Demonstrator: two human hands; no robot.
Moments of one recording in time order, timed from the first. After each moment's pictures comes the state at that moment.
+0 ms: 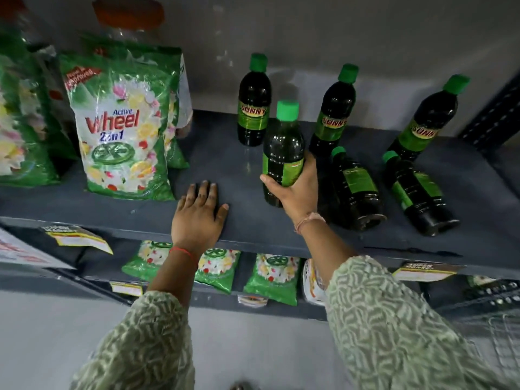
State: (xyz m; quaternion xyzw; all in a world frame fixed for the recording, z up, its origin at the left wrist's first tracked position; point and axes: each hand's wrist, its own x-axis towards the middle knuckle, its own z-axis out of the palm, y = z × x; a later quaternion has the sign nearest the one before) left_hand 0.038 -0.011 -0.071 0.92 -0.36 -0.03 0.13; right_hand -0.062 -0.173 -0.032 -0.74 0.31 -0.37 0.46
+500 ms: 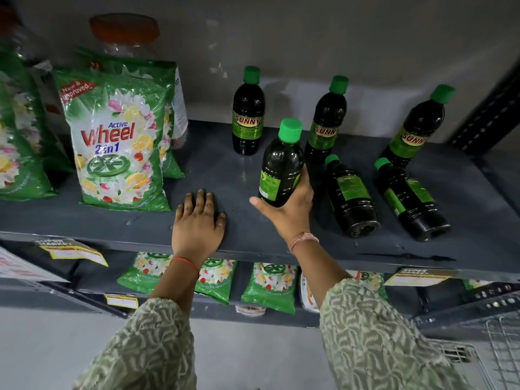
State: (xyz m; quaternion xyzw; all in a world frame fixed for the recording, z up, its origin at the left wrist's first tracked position) left_hand 0.032 -0.021 -0.063 0.93 -0.33 -0.05 0.13; right_hand -0.070 -0.161 -0.048 -0.75 0.34 -0.34 0.45
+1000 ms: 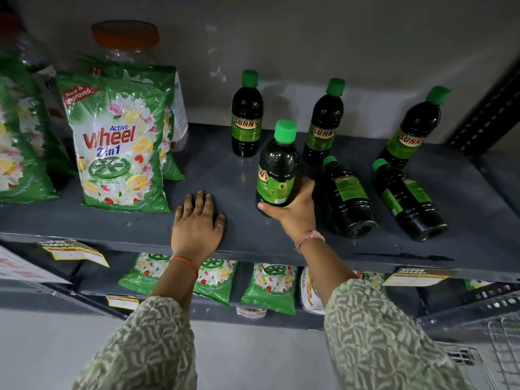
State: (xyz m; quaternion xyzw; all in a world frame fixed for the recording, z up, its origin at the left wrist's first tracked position) left_hand 0.031 -0.021 -0.062 0.93 -0.33 -0.06 0.13; right_hand -0.081 -0.174 -0.045 -0.72 0.34 -0.30 0.52
